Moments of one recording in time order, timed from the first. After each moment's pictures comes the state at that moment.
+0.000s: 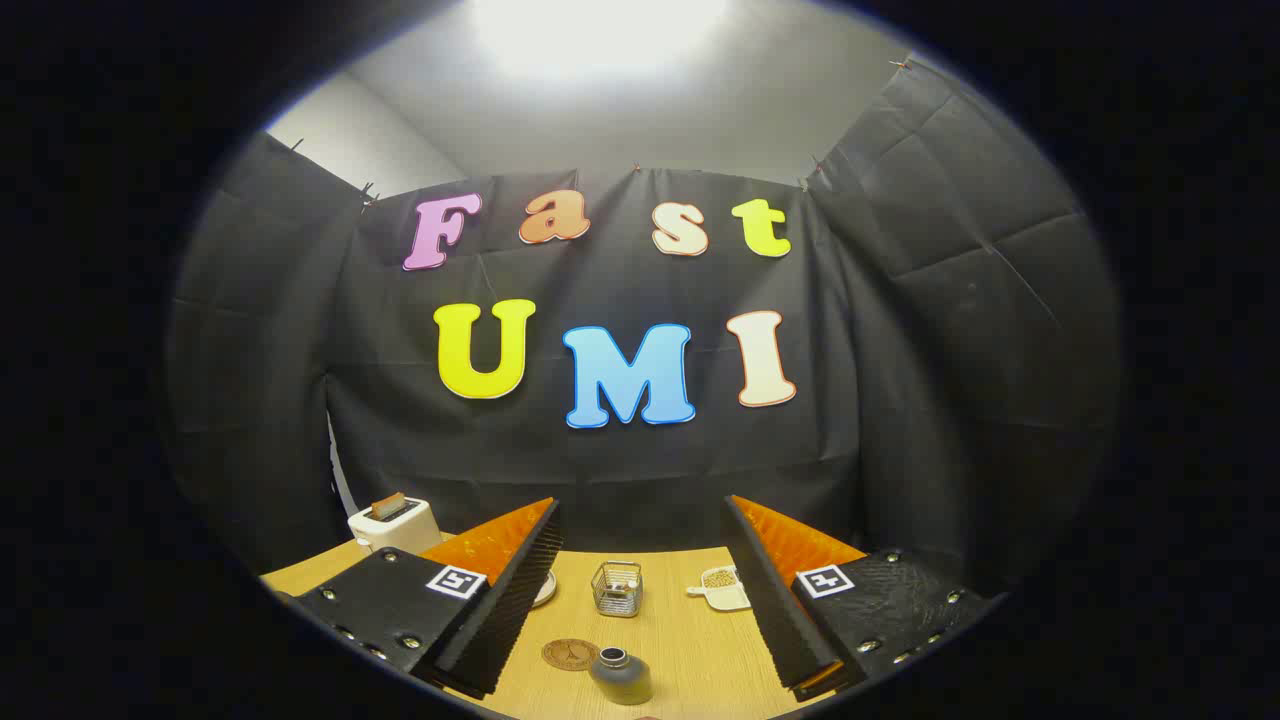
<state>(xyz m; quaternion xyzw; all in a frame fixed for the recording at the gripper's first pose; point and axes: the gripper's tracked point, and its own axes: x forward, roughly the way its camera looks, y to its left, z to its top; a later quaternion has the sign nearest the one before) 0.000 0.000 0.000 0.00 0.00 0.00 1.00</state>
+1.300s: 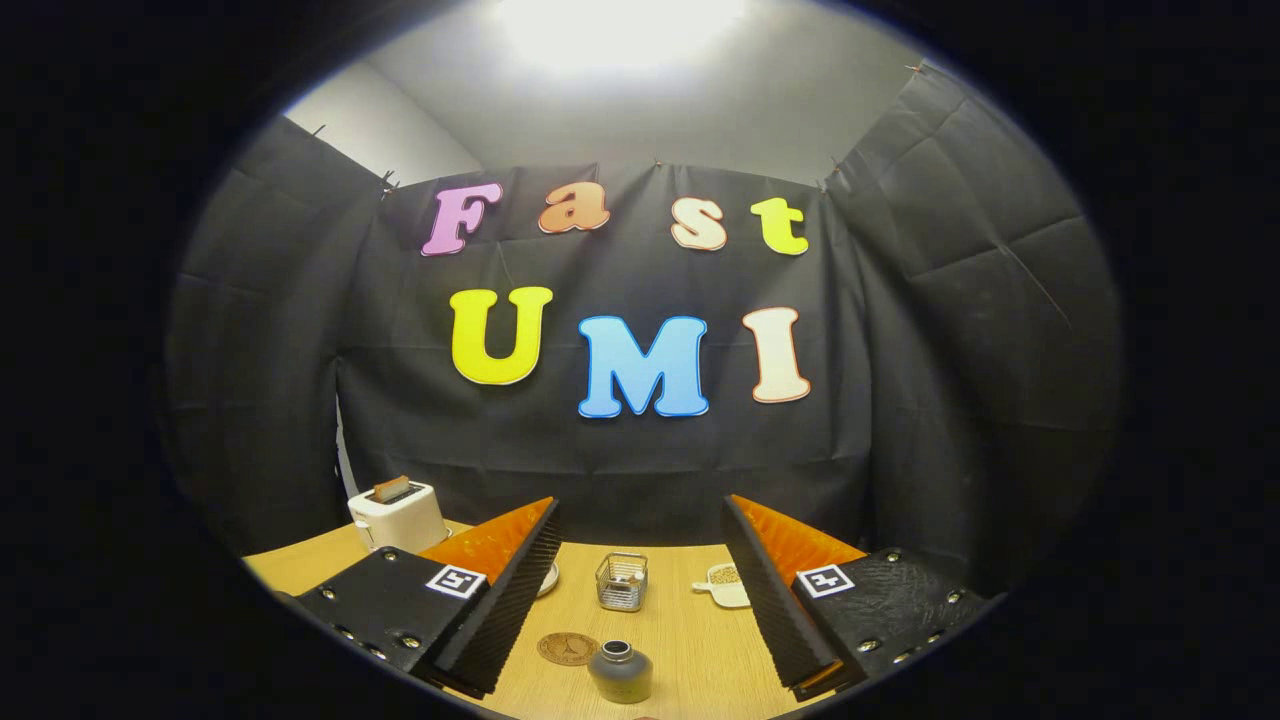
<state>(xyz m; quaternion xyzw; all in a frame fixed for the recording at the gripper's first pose) 0.001 0.012 -0.040 -0.02 0.00 0.02 1.00</state>
